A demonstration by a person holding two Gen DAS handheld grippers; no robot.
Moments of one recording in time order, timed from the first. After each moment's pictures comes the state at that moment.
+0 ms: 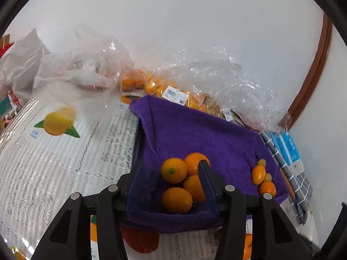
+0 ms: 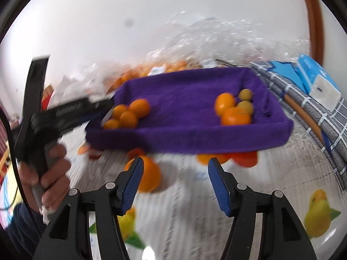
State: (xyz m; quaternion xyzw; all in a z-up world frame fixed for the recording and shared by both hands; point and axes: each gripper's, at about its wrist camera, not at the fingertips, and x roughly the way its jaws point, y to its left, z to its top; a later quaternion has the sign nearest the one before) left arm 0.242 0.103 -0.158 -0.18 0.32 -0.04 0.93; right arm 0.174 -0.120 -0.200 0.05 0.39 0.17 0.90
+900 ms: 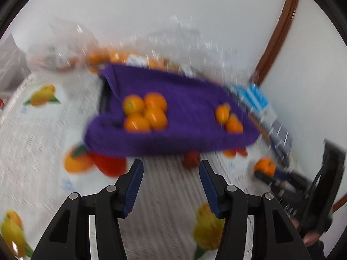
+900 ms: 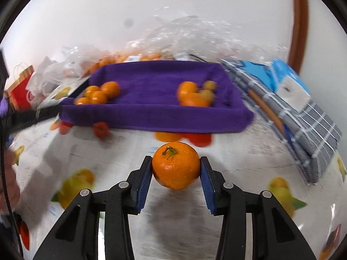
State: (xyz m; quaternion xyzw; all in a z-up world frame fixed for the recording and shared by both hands) left arm 0.174 0.060 -0.171 -0.11 0.39 -0.15 0.90; right arm 0.161 -0.172 -0.206 -0.01 0.40 0.07 0.91
